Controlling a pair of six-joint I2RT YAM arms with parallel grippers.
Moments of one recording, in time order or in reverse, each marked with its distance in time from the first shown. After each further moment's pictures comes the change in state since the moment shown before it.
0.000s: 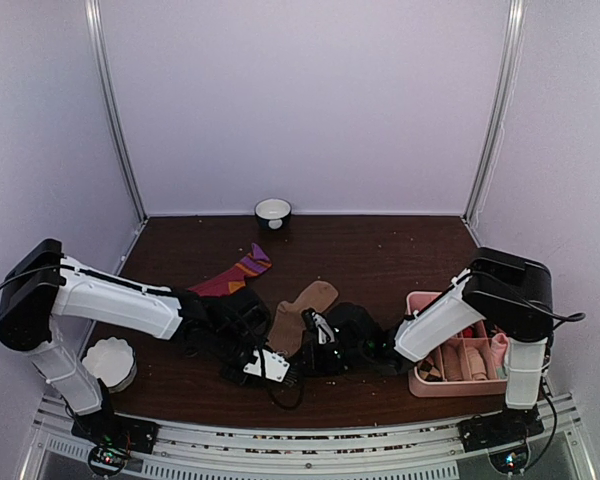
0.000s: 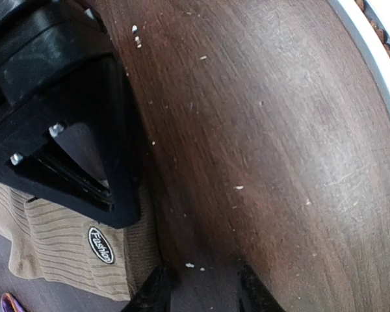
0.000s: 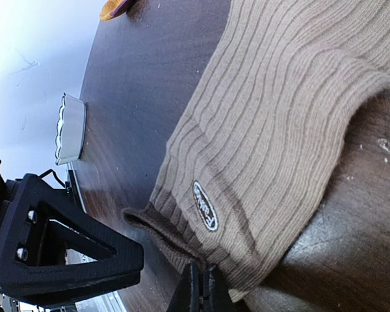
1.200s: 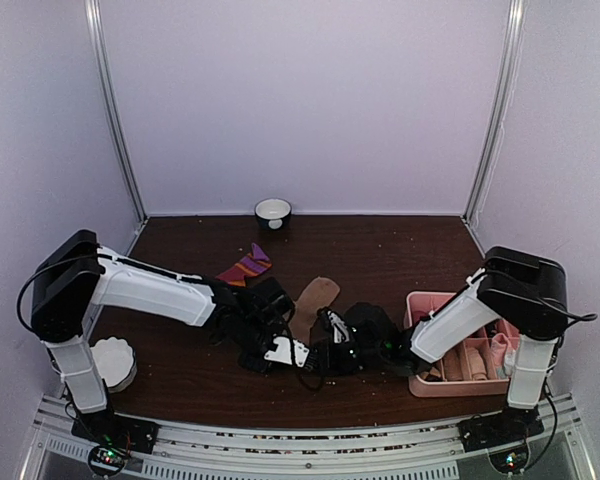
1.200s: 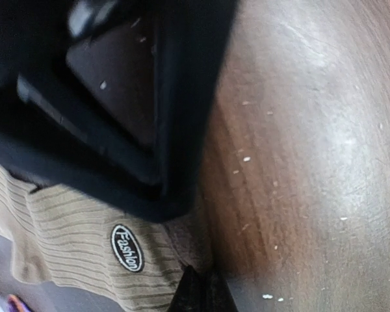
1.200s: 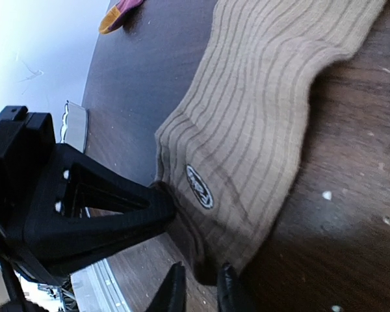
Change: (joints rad) left arm 0.014 0.190 0.199 -0.064 -0.094 -0.034; right arm -0.024 -0.074 -0.116 0.063 -0.010 0.015
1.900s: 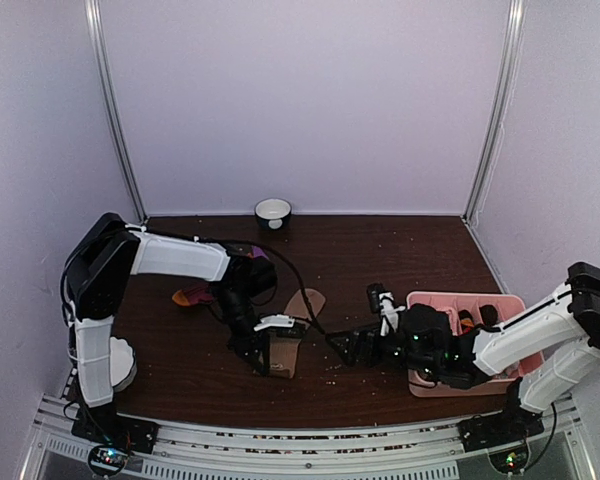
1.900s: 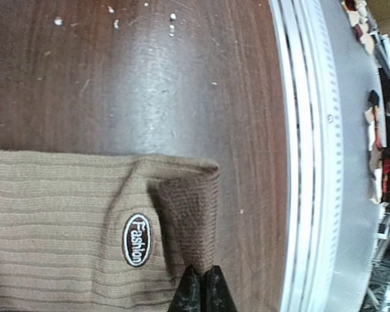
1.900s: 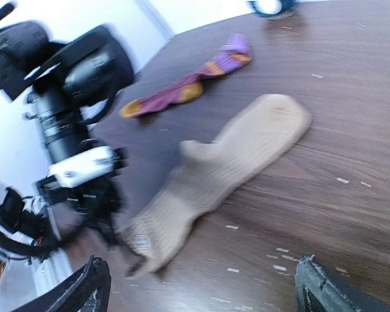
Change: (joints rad) left arm 0.241 0.222 0.312 -0.612 0.644 -0.134; right arm 0.037 -0.456 -0.321 0.079 0.428 -0.347
